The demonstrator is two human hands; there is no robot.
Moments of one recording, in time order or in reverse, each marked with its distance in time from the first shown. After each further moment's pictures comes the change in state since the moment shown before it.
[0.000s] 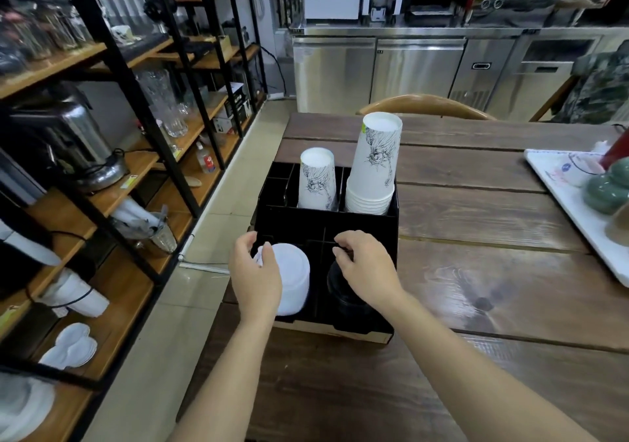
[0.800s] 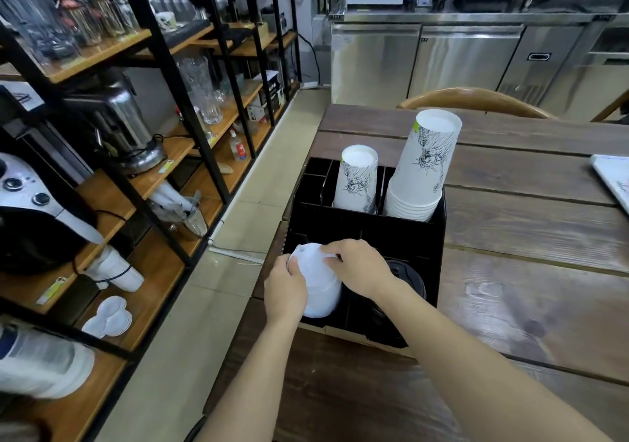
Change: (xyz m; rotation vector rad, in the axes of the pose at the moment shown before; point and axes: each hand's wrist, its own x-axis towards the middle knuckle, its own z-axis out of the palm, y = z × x) left_hand 0.018 -0.033 0.002 0.230 -0.125 -0.248; right_hand 0.042 -0.026 0.047 -0.075 -0.356 -0.053
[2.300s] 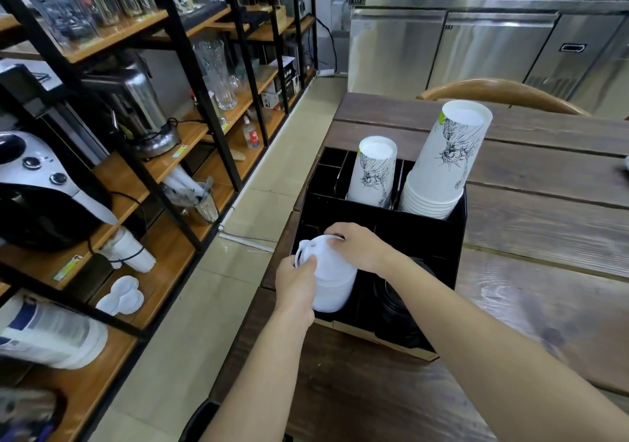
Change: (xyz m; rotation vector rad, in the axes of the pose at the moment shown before) left_hand -0.010 0.018 -0.004 -0.455 -0.107 -0.367; right_hand 0.038 0.001 0.001 0.168 -0.163 -0.012
